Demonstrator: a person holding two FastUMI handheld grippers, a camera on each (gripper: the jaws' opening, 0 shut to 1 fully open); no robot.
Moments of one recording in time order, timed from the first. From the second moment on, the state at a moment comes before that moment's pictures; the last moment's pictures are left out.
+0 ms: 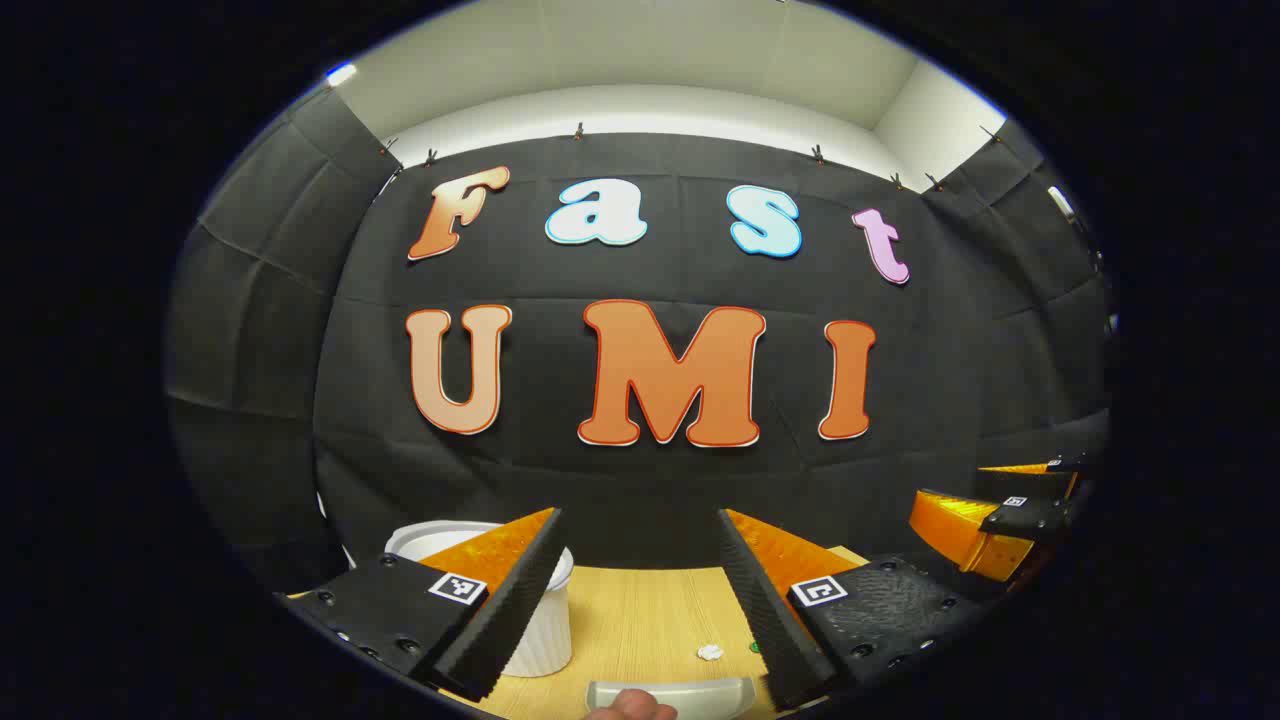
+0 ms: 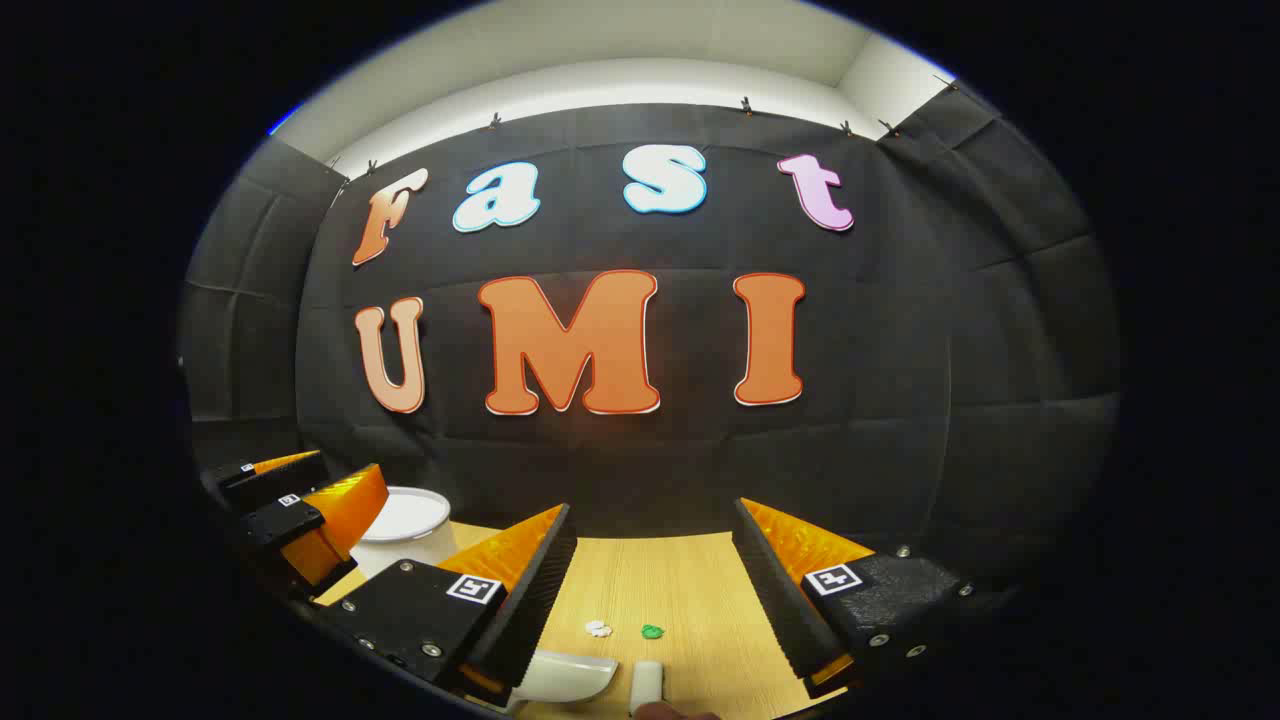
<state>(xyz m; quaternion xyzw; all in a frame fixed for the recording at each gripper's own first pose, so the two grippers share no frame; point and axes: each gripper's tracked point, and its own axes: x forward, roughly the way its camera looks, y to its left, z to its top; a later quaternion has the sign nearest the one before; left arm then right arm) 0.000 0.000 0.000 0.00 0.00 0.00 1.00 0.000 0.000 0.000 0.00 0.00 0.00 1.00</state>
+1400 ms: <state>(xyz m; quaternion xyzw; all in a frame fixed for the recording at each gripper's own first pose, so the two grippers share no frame) 0.001 -0.002 -0.007 0.02 0.00 0.02 1.00 0.001 0.007 -0.014 0.00 0.01 0.02 1.00</state>
